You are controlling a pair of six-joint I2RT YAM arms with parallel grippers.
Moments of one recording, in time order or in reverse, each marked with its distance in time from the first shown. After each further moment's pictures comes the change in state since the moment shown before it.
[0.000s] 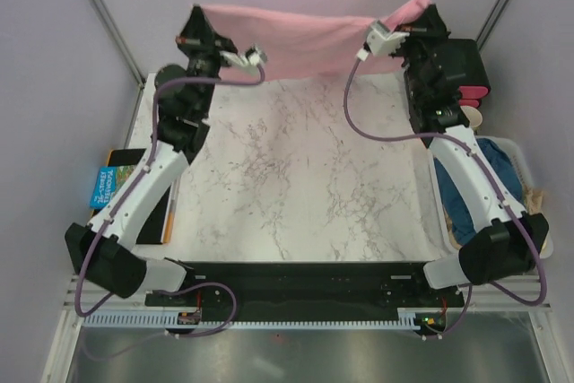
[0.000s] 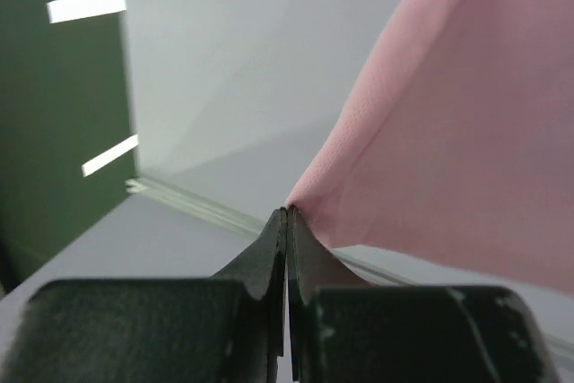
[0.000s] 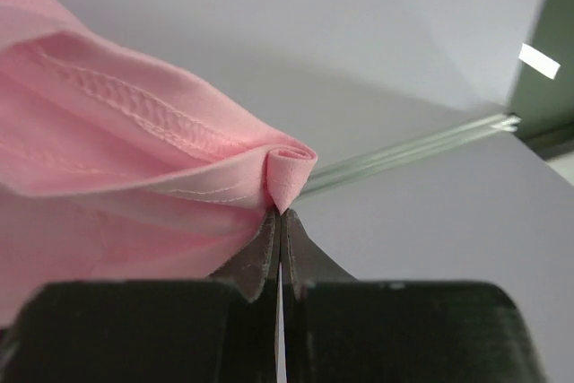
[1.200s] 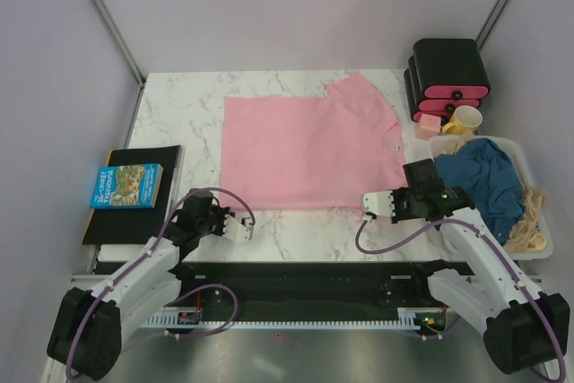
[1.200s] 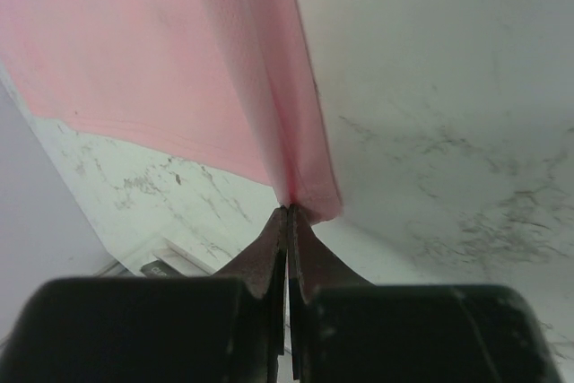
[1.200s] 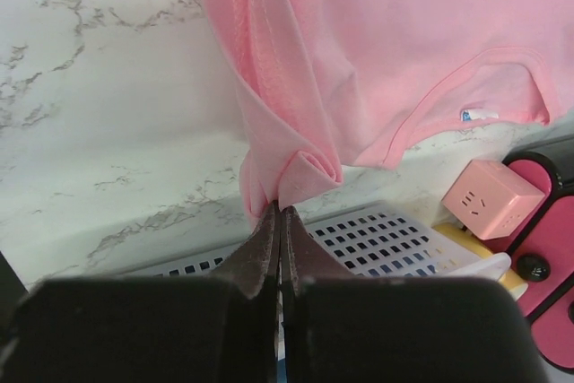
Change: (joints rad) left arm 0.030 -0.564 -1.241 -0.655 0.209 -0.117; right arm 0.024 -0.544 -0.810 -1.204 -0.288 0.060
